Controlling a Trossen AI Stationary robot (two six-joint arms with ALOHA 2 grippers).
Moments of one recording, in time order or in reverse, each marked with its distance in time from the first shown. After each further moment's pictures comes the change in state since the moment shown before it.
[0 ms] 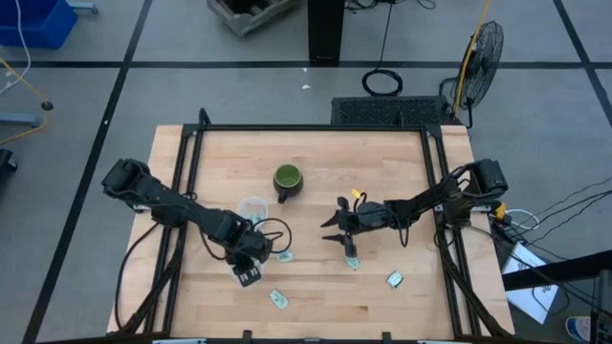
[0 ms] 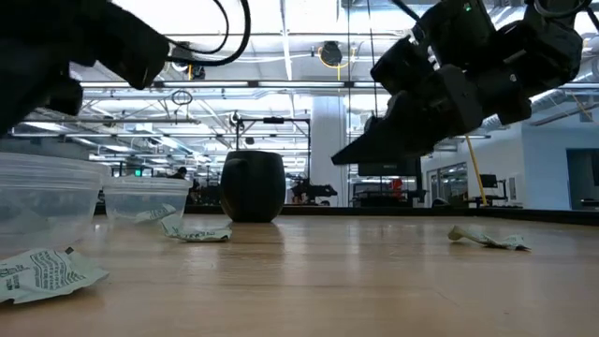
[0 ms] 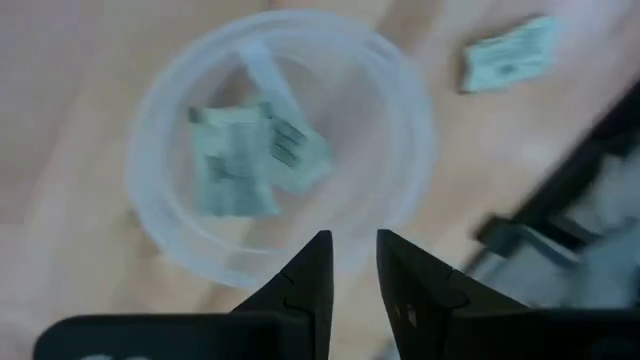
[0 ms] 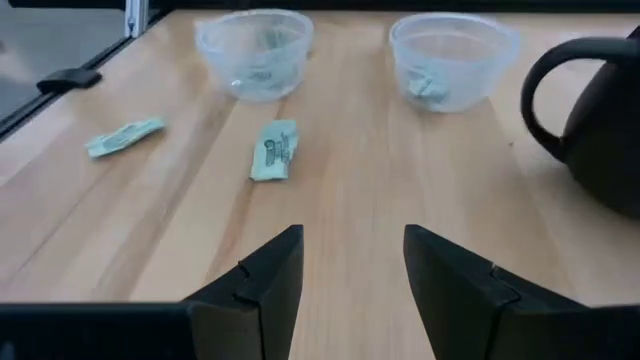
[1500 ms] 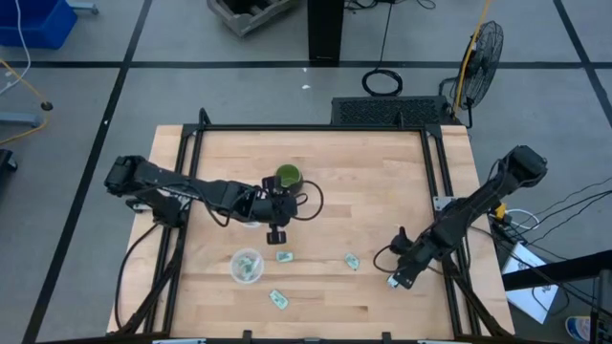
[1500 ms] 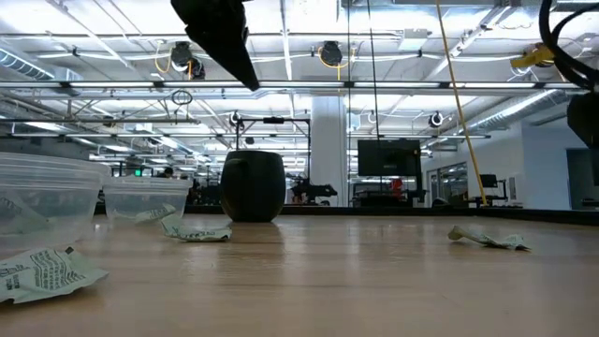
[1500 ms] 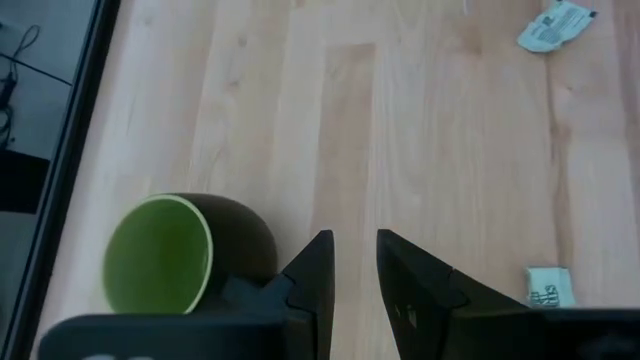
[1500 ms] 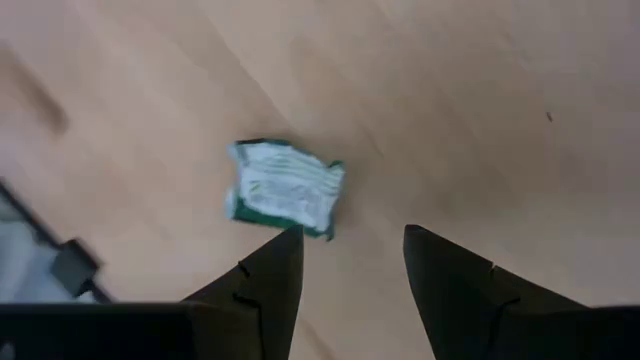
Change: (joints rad) left arm 0.194 -0.001 0.237 0.136 -0.745 0.908; right arm 0.562 -0.422 -0.008 -1.239 -0.156 1.397
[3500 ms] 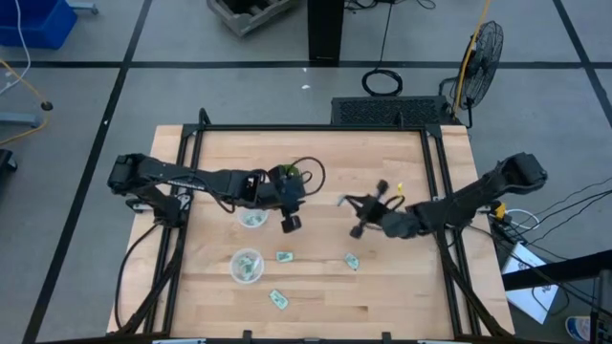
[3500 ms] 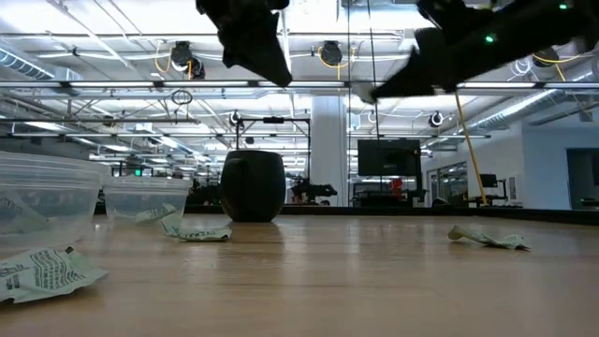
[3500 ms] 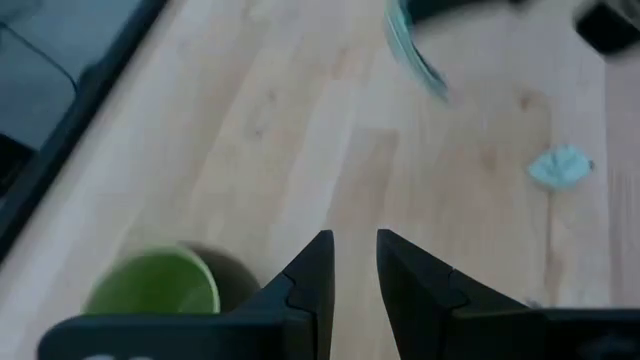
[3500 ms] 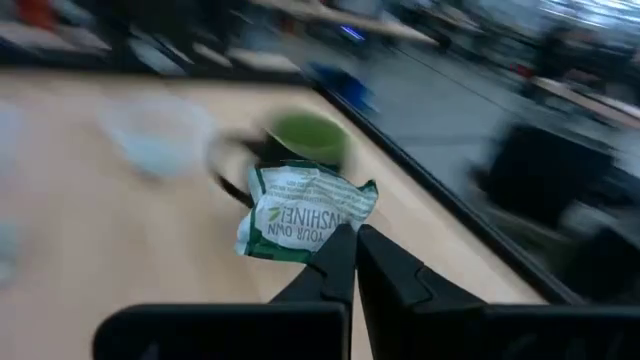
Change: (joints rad) left arm 0.108 0.014 0.000 0.188 0.070 -0.112; right arm -0.376 0.082 -0.001 0.955 1.010 -1.419
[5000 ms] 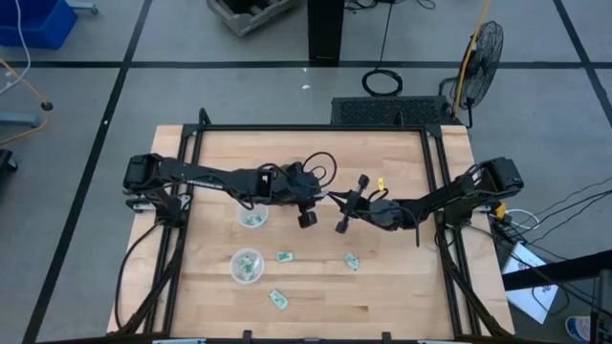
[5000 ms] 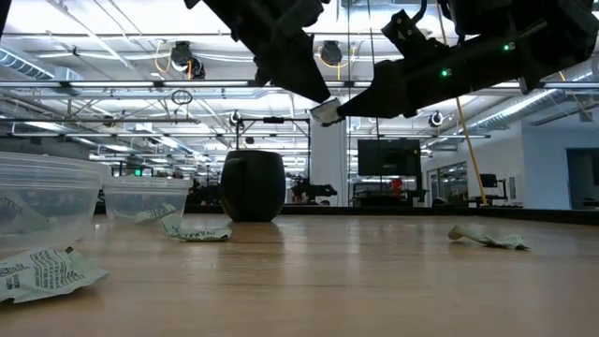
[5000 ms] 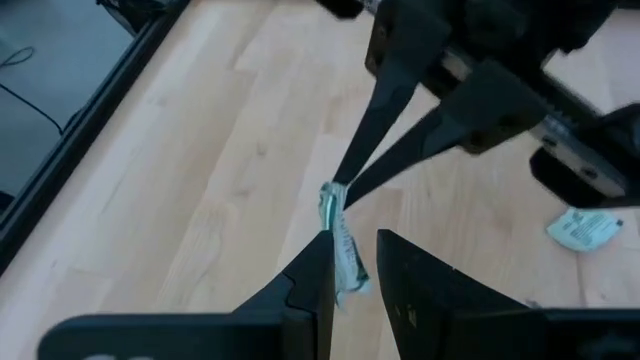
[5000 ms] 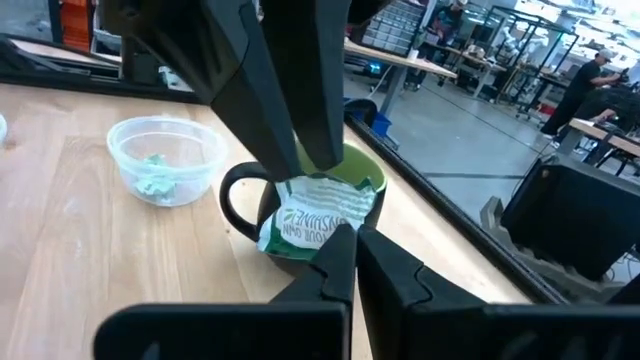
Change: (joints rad) left arm 0.059 0.118 0.000 0.240 0.054 0.106; right arm -0.142 0.228 0.001 0.367 -0.170 -0.168
